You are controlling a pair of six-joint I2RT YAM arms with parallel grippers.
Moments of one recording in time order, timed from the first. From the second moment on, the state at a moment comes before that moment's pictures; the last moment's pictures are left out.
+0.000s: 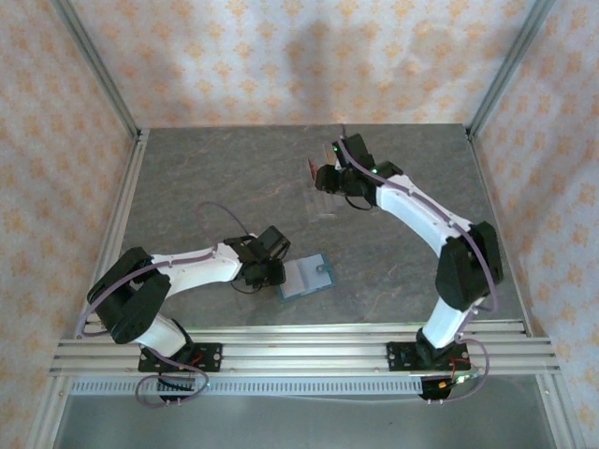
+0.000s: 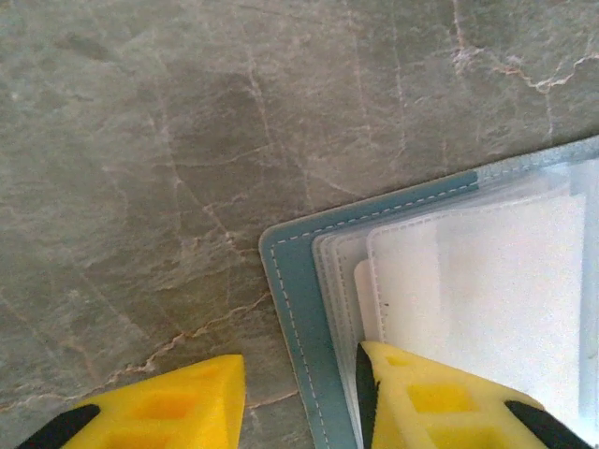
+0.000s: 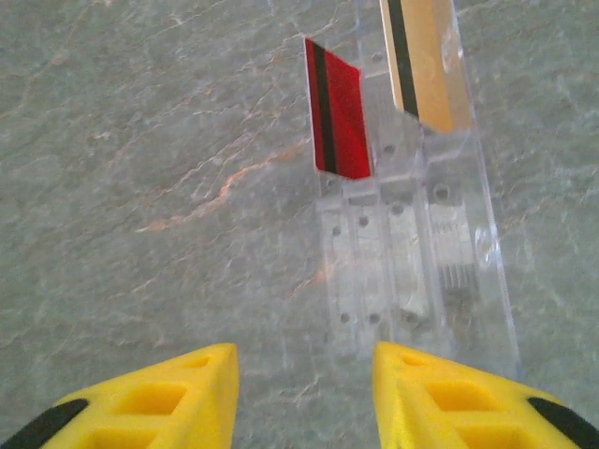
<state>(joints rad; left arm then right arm) -0.74 1.52 0.78 -0.51 -0.01 -0.93 0.52 1.74 1.49 -0.58 -0.02 0.52</state>
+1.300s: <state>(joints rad) -0.74 1.50 0.72 -0.44 0.00 -0.93 0.47 2.28 2.16 -0.85 0.21 0.27</state>
